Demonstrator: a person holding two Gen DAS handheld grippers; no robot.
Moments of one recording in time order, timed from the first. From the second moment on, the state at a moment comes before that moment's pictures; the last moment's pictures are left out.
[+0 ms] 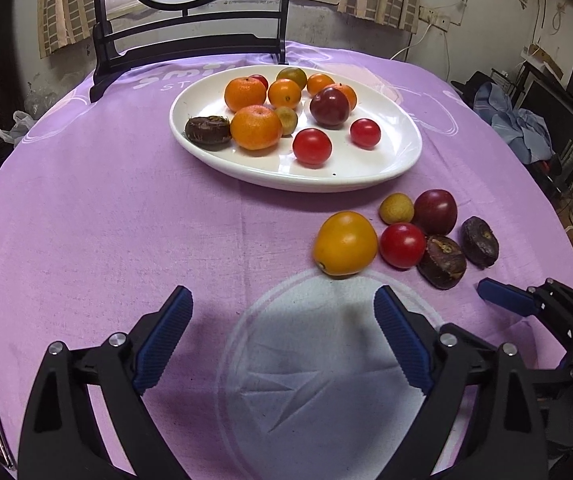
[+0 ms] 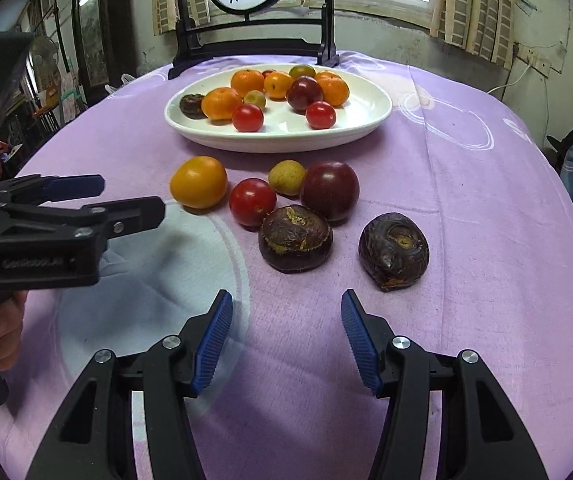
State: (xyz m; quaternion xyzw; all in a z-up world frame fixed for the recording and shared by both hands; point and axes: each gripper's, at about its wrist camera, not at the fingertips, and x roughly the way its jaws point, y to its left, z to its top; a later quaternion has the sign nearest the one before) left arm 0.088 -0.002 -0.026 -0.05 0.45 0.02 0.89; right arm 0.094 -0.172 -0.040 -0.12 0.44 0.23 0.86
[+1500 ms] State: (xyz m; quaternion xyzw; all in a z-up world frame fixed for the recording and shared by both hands) left arm 0.111 -0.042 -0.025 0.03 0.45 -0.06 0.89; right arm 0.104 -0.195 -0.016 -0.05 0.41 0.24 0.88
